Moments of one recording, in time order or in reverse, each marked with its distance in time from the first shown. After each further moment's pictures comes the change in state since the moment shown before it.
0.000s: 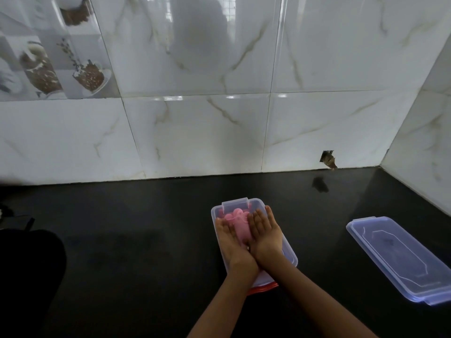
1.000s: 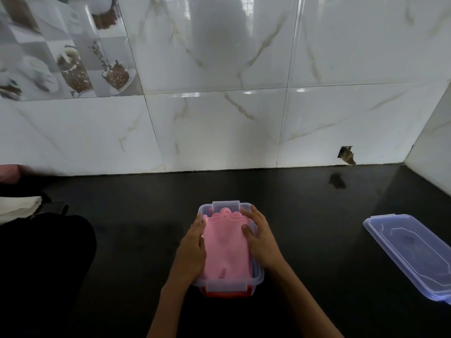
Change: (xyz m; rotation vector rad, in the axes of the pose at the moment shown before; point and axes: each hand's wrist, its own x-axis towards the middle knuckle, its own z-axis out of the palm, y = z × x) left_hand -0.029 -0.111 0.004 -0.893 0.057 -0.385; right_hand -0.018 -0.040 -0.005 1.842 0.287 -0.061
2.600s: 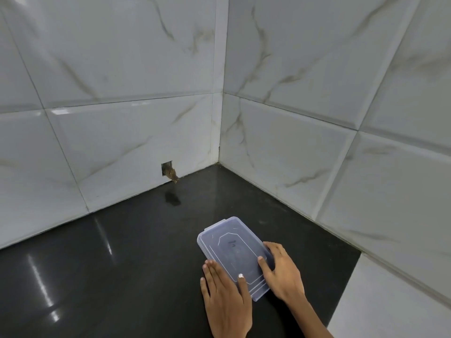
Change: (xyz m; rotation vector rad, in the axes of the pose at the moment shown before) left_hand -0.103 0.168 0.350 0.401 -0.222 0.606; right_hand -0.113 0.181 -0.324 -0.663 0.730 0.494
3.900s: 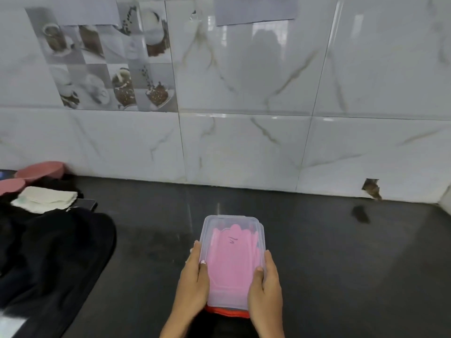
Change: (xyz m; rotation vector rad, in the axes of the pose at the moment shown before) left_hand -0.176 -0.267 -0.244 -0.676 0.485 -0.454; right_hand -0.271 -0.298 0.066 0.728 -0.585 -0.231
